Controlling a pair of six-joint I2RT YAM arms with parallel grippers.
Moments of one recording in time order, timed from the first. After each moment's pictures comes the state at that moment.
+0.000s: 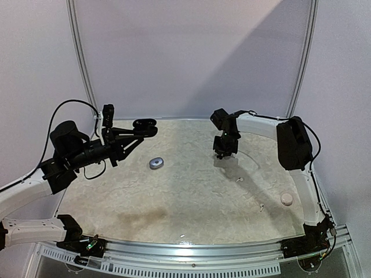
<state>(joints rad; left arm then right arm) -0.62 0.86 0.62 0.27 0.43 -0.12 0.59 2.40 2.00 -0.88 0.10 0.76</state>
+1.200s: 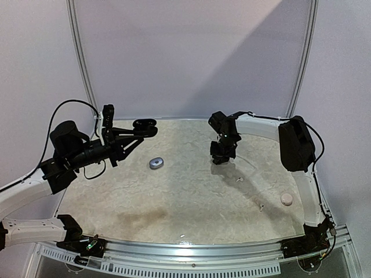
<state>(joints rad) -0.62 0.86 0.62 0.26 0.43 -0.10 0.62 2.34 1.92 -0.92 -0.06 0.72</state>
